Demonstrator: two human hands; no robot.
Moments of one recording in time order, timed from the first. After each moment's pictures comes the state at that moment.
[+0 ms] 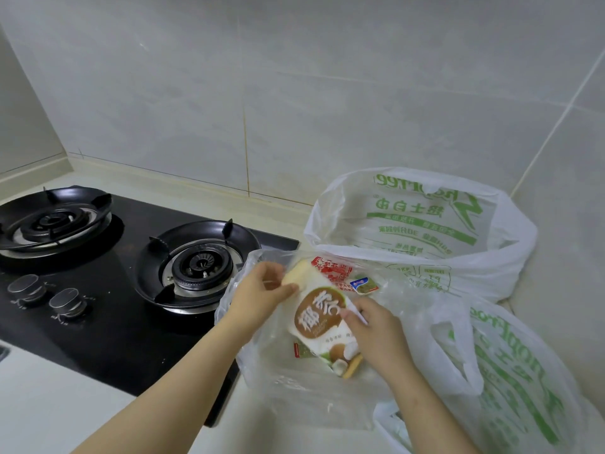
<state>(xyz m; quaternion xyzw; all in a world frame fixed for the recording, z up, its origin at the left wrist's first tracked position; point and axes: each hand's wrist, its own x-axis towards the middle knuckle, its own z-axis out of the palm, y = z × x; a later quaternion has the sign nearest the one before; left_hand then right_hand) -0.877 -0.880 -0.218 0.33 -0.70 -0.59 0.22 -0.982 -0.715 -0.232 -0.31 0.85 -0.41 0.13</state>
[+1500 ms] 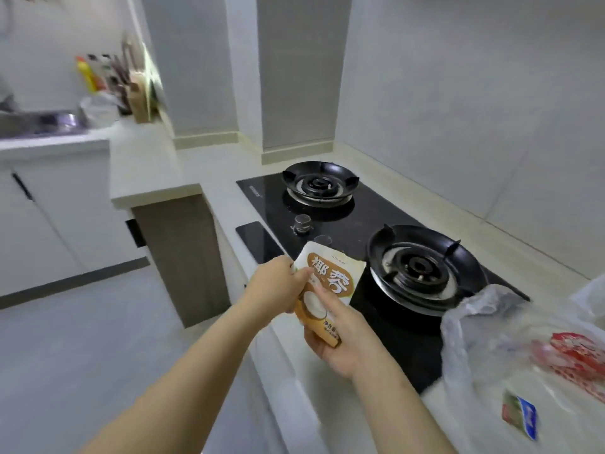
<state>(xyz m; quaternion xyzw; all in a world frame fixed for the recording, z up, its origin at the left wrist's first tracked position) -0.621 -0.904 -0.158 0.66 -0.64 -0.33 0.19 -0.731 -0.857 -0.192 -0.17 0.51 -0.46 0.70</state>
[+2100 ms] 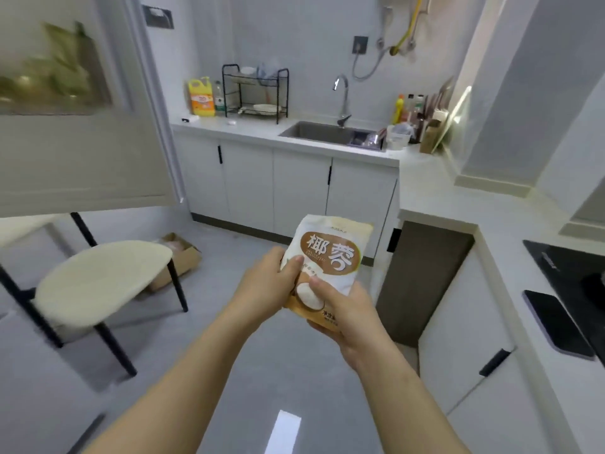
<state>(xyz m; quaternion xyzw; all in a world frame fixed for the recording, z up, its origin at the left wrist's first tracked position) -0.270 -0.674 -0.141 0.81 -0.33 -0.20 0.45 -0.381 -0.742 -0.154 -0.53 0.32 -0.25 0.75</state>
